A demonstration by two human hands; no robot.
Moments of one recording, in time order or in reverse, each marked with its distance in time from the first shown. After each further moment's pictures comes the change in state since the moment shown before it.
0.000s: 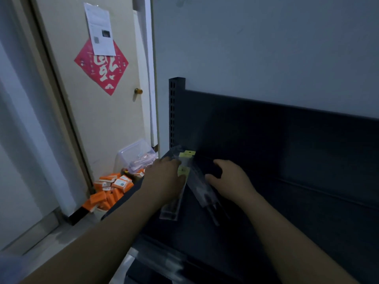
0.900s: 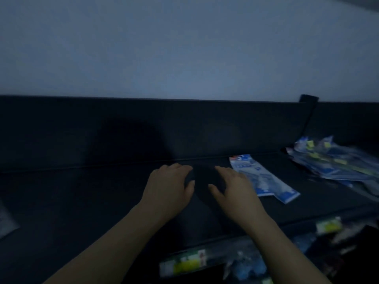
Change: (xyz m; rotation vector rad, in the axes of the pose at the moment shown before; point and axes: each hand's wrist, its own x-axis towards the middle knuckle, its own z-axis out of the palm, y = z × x) left_hand -0.116 0.385 0.033 -0.297 0.023 0.761; right_hand -0.305 0.235 -0.188 -0.308 0.463 0.430
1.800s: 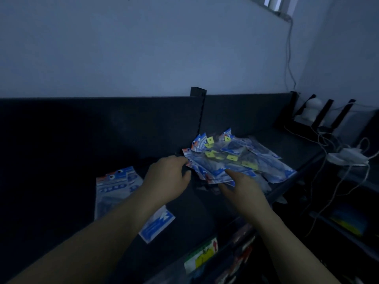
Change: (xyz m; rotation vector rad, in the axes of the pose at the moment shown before) left_hand 0.208 0.277 0.162 -0.283 -0.160 0.206; right_hand 0.014 0.345 -0.125 -0.061 0.002 0.480
